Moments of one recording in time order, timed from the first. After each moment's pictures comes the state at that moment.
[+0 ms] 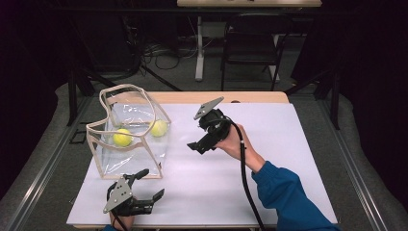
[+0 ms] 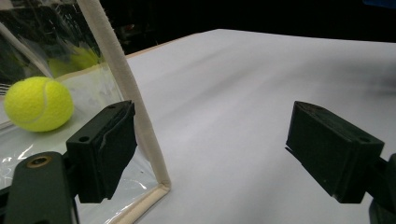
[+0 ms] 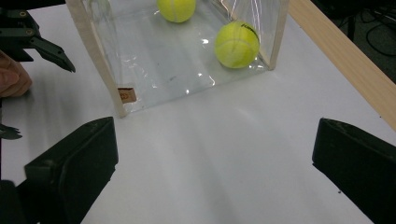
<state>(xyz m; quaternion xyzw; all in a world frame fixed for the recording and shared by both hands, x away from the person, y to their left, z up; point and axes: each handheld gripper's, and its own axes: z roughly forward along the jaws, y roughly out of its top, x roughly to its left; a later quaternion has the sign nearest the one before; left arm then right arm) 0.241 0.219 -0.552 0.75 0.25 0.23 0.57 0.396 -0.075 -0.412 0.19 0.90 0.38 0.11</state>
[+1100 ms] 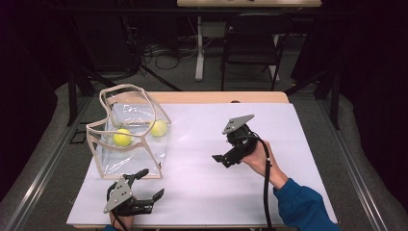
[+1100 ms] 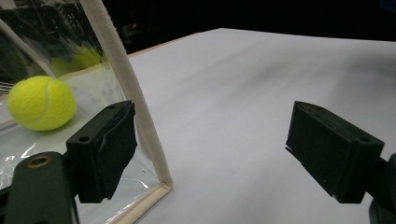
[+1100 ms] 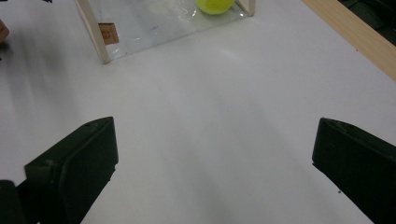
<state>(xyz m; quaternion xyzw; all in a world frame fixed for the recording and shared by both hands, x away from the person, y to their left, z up) 0.241 0.219 -0.552 0.75 0.26 0.24 0.56 0.368 -0.145 -0.446 0.23 0.89 0.37 0.12</state>
